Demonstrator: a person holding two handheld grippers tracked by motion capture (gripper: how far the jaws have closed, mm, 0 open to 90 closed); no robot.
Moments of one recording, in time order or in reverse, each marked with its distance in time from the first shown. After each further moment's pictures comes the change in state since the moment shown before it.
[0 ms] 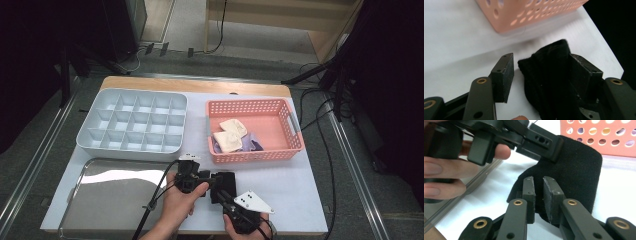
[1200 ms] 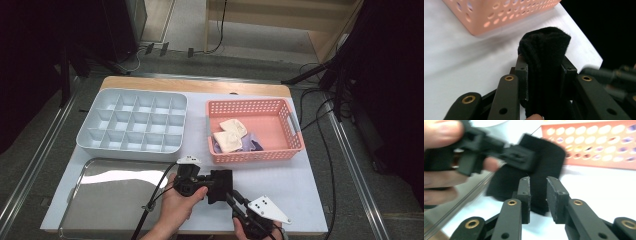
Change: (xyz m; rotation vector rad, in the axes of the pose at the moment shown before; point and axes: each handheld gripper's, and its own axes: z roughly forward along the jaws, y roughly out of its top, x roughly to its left) left arm -0.013 -0.002 -0.022 -0.026 -0.081 0.111; right arm -0.010 0.005 -0.033 -0.108 -0.049 0.017
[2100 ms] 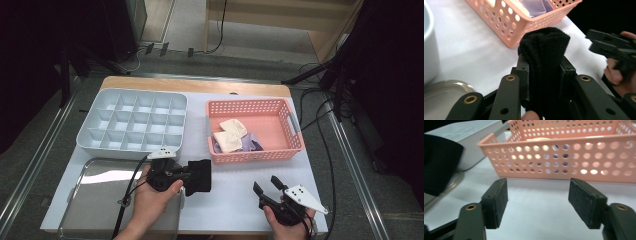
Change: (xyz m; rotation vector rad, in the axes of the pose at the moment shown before) left arm 0.019 0.013 -0.066 -0.067 0.059 0.069; right arm -0.080 0.011 -0.016 -0.065 -0.096 0.045
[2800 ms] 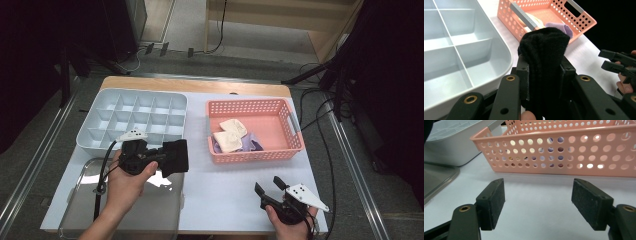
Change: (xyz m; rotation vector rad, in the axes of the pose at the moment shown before) left arm 0.031 0.032 -0.052 -0.076 0.101 -0.010; right arm -0.006 -0.002 0.002 0.030 0.002 -0.002
